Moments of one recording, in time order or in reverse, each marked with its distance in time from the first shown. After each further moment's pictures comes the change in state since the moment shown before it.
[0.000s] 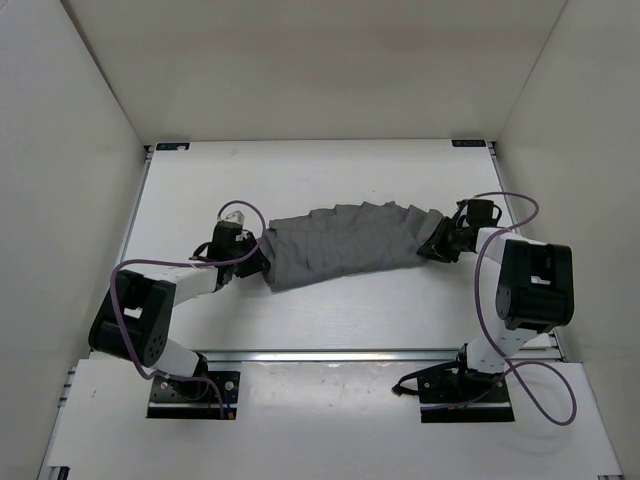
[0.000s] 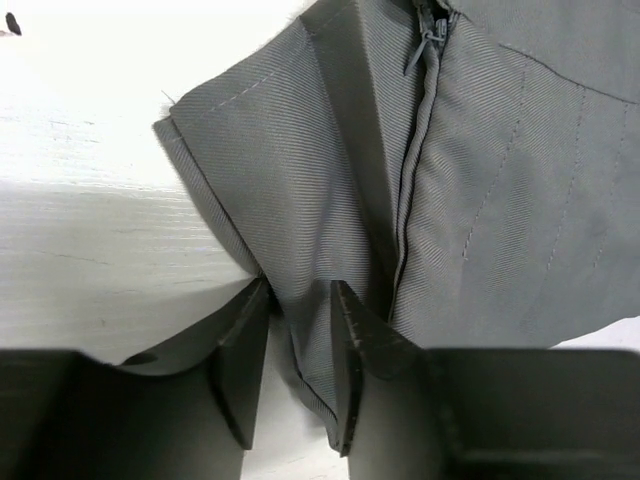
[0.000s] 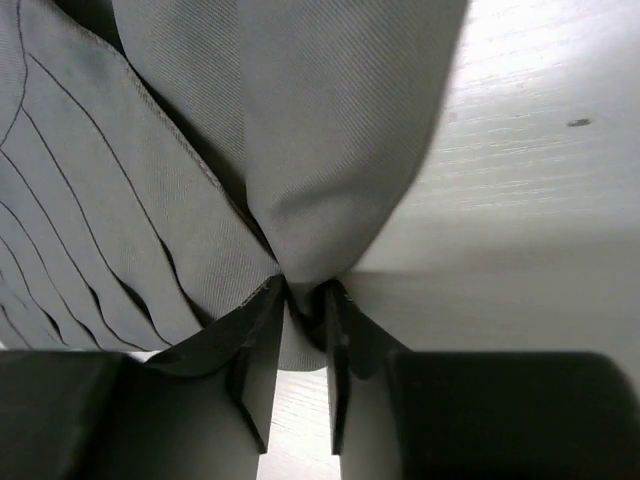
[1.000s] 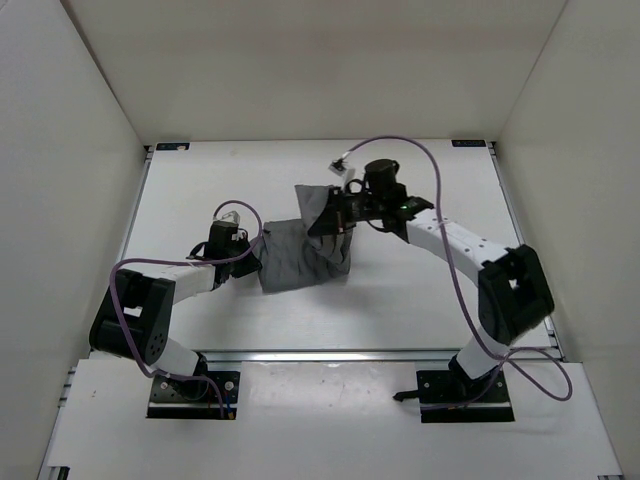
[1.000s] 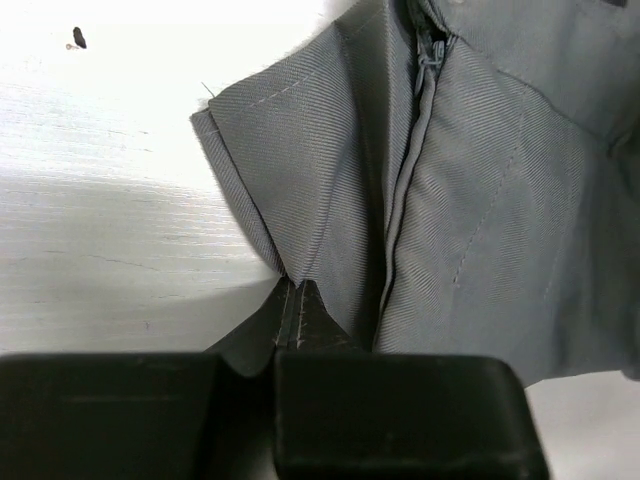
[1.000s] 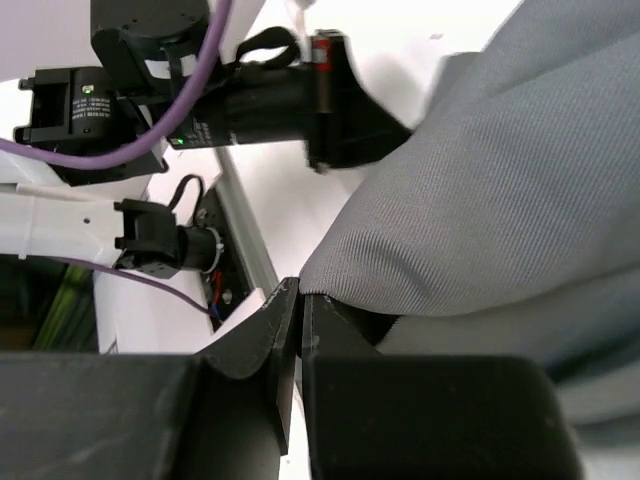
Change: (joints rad) left arm 0.032 0.007 0.002 -0.012 0.003 0.025; right arm 0.640 -0.072 0.339 0.129 -0.369 0.063
